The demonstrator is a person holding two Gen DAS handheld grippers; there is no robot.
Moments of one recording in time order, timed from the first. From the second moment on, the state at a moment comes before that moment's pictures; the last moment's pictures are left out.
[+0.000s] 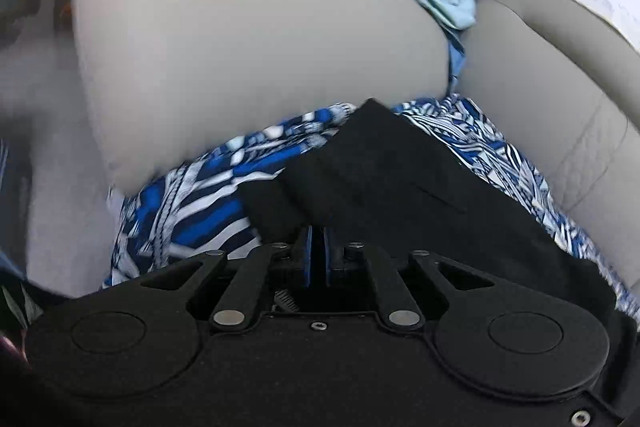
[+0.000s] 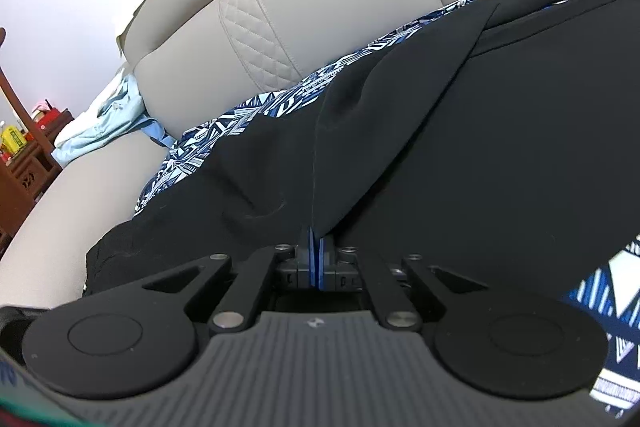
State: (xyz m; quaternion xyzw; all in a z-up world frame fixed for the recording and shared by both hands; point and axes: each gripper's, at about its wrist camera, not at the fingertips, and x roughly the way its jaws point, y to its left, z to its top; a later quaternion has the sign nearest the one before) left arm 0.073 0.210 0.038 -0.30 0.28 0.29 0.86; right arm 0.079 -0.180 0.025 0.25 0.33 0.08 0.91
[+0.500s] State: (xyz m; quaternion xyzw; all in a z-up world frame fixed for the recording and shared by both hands) left arm 0.098 0.232 0.041 -0.37 0.25 0.24 0.86; right arm 0.075 -0.179 0.024 0.25 0.32 0.07 0.91
